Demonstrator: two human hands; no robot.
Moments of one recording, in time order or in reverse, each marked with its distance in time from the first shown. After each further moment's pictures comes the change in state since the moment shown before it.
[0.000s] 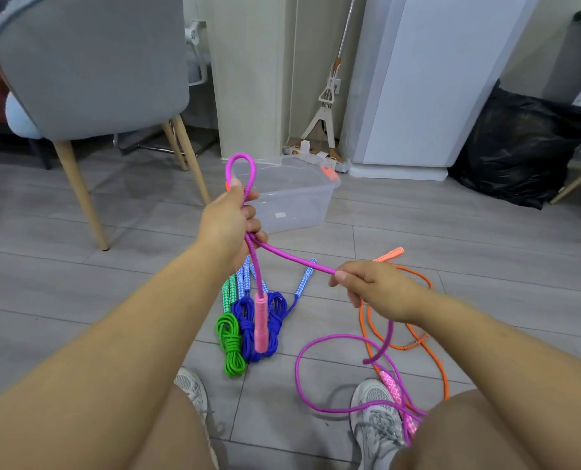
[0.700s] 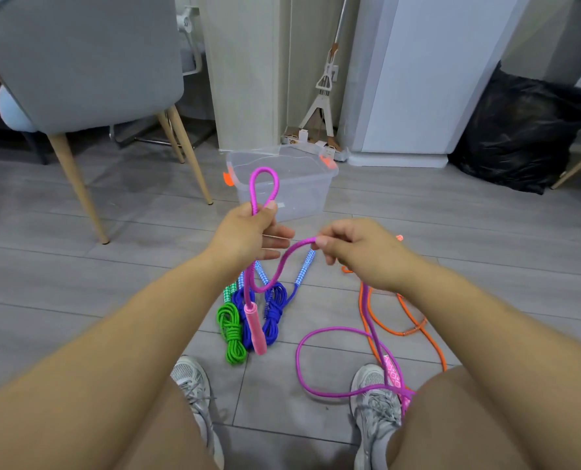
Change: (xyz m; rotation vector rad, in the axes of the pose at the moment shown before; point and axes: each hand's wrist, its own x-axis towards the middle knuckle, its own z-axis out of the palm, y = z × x) left_hand -0.024 -0.021 -0.001 0.492 -0.186 0.020; right_hand 0.000 -0.042 -0.008 0.232 0.139 -0.111
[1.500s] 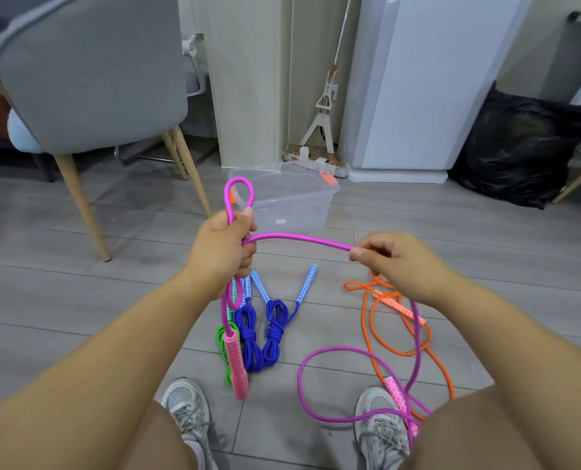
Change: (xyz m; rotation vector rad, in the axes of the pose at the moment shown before) left_hand 0.004 0.008 -0.024 -0.062 0.100 0.070; right_hand -0.006 0.026 -0.035 -0.064 0.147 0.067
